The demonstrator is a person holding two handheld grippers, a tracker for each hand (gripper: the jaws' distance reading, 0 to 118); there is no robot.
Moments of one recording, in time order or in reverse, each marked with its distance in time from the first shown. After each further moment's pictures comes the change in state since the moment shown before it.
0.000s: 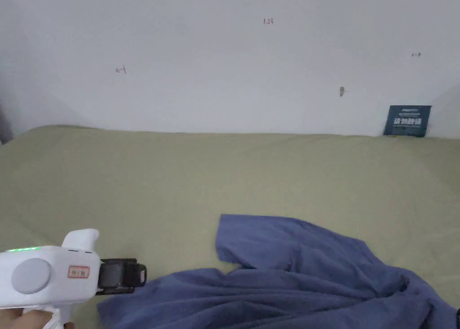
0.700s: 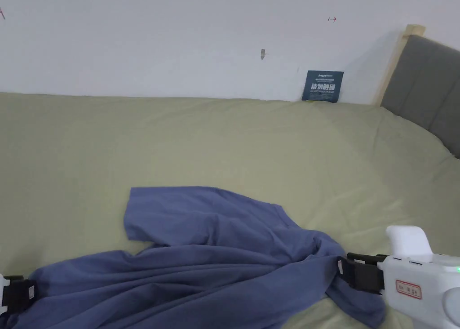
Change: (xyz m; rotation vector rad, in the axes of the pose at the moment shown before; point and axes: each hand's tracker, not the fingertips) left arm 0.024 -0.027 -0.053 -0.034 -0.019 0.031; right arm 0.077 -0.002 -0.144 -0.232 0.051 0.041
